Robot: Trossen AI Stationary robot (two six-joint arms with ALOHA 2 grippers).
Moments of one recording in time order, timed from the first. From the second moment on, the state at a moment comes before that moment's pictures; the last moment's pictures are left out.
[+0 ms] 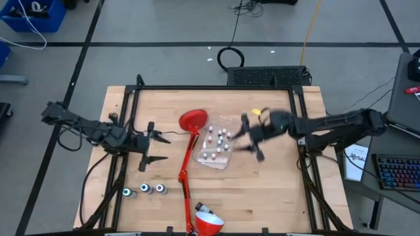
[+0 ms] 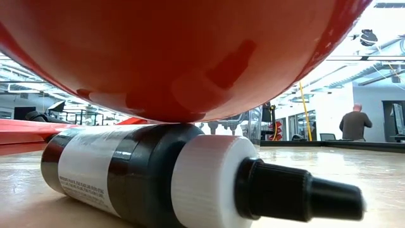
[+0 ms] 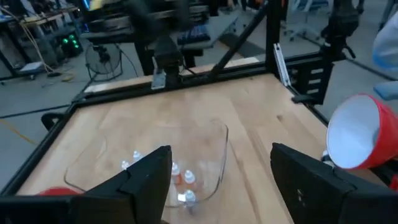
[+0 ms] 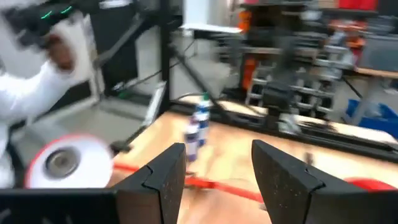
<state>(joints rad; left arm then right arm) -0.39 0.69 0.60 -0.15 -0.27 0.05 -0.01 1.14 0.72 0.32 -0.34 -0.09</state>
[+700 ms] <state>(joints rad) -0.39 0.58 0.45 -0.03 -0.27 -0.09 0.61 1.73 1.04 -0.10 0.14 0.39</state>
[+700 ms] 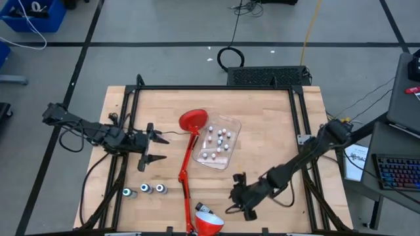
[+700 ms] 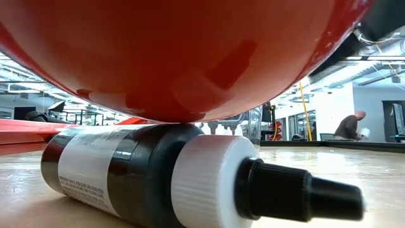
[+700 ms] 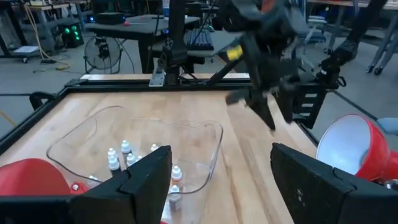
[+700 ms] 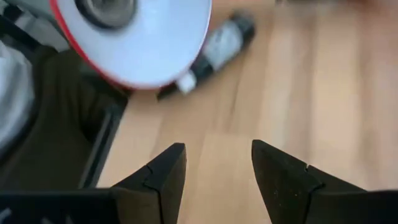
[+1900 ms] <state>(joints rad) -0.39 0.59 0.45 0.01 -0.29 -0.40 0.65 2.28 1.21 0.77 0.47 0.09</state>
